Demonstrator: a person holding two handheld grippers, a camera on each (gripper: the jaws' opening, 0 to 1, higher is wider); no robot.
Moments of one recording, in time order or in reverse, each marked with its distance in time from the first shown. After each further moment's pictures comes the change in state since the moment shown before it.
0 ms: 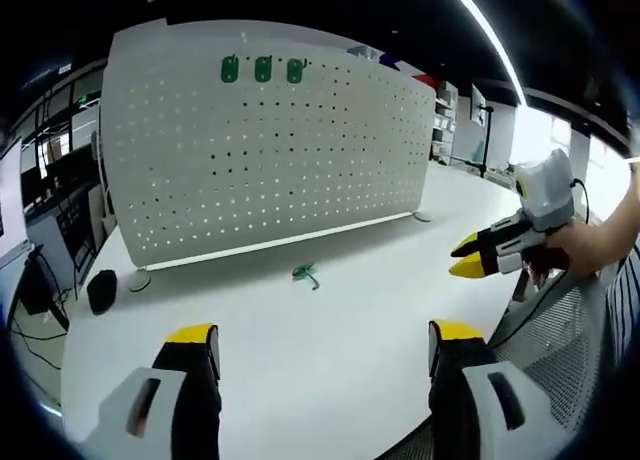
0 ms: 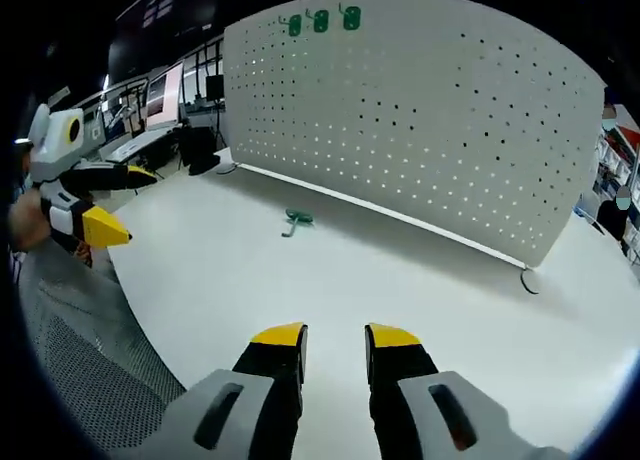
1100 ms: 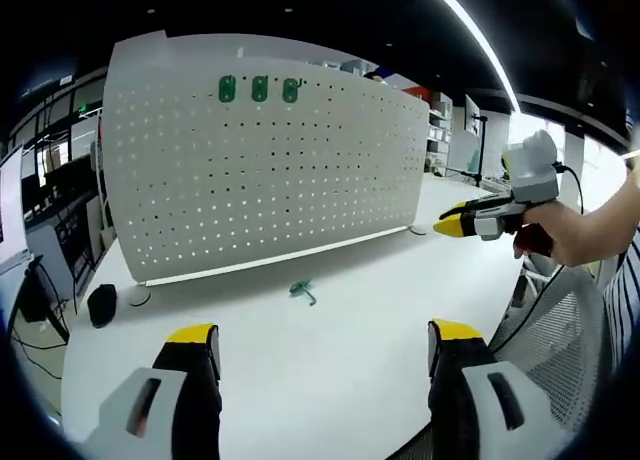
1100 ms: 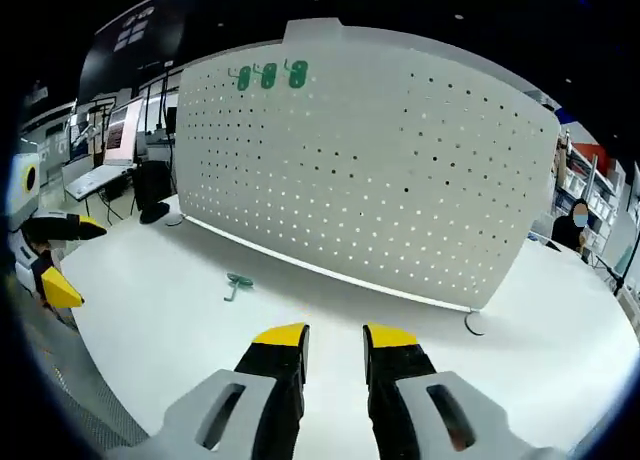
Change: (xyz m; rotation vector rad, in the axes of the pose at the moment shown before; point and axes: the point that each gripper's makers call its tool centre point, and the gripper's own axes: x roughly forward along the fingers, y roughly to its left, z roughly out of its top) left arm -0.004 -0.006 0.013 0.026 -0.063 -0.021; right arm -0.025 -0.066 0.053 0.039 -0.191 -0.266
